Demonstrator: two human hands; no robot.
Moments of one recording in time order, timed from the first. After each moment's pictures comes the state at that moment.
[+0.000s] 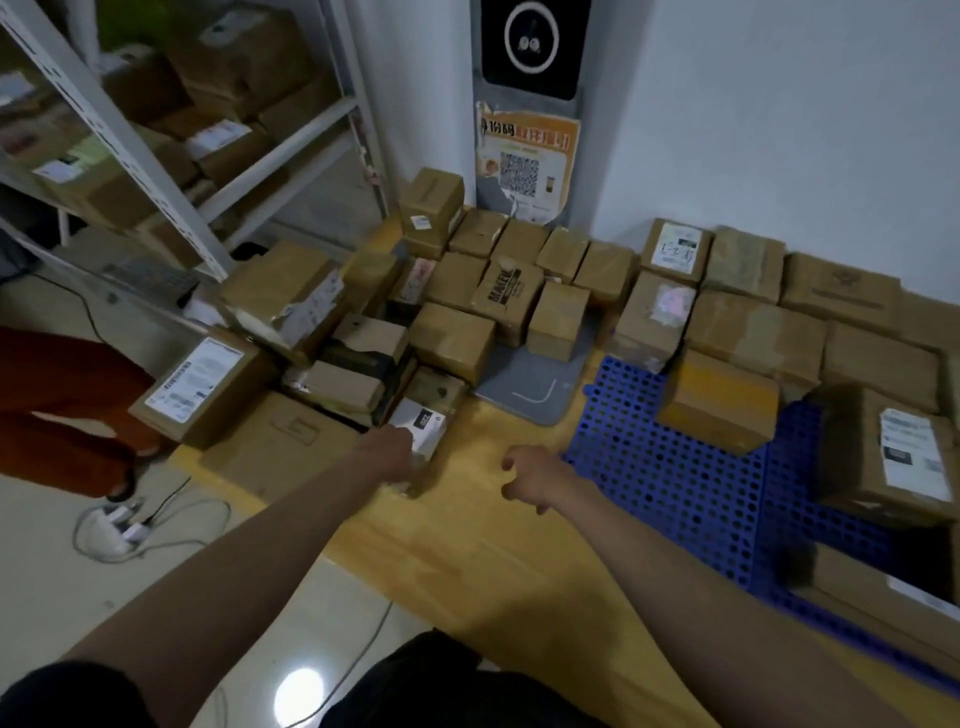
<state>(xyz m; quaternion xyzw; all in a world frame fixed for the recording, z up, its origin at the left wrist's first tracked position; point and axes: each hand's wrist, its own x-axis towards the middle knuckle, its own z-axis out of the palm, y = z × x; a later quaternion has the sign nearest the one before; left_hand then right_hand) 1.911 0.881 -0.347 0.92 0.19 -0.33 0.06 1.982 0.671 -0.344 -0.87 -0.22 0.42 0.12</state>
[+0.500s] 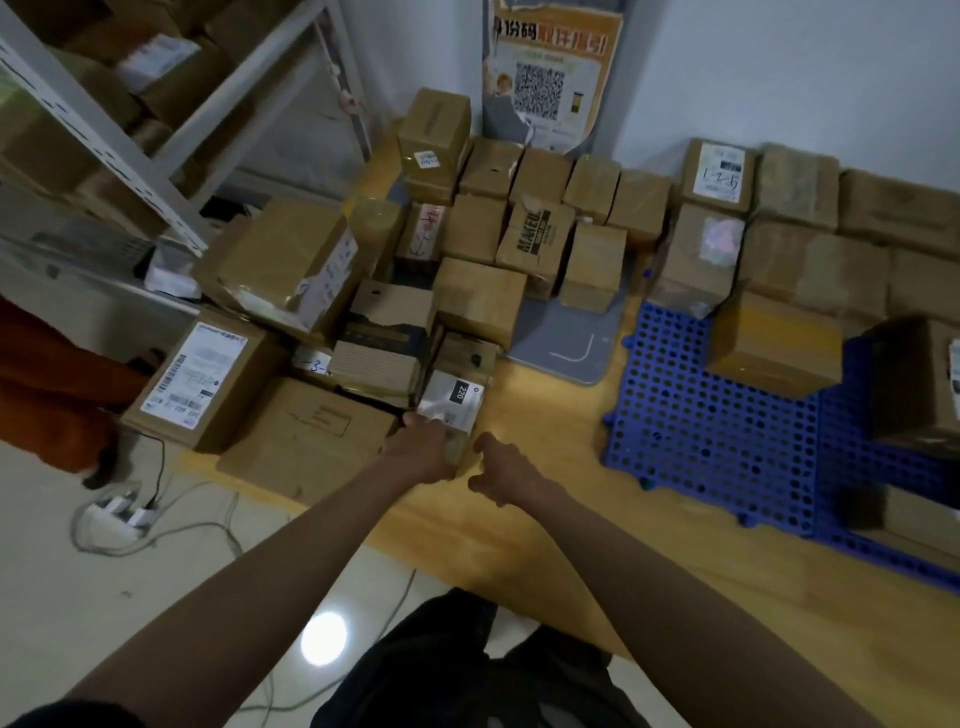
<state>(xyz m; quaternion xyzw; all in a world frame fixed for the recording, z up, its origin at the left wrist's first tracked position) 1.899 0.919 -0.397 0.91 0.17 -0.36 0.11 1.926 0.781 -0.402 -0.86 -0.14 0.45 0.20</state>
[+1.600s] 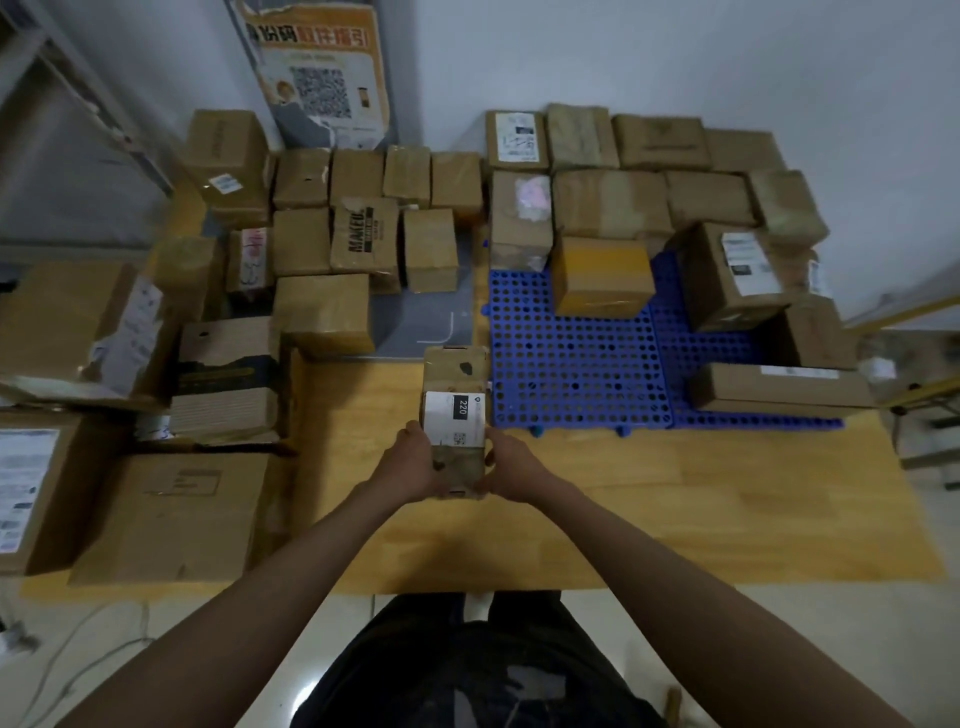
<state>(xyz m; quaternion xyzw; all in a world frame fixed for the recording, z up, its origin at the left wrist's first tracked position) 1.910 0.807 -0.390 0.90 0.09 -0.35 0.25 1.908 0.647 -0.389 -0.88 0.01 0.34 0.33</state>
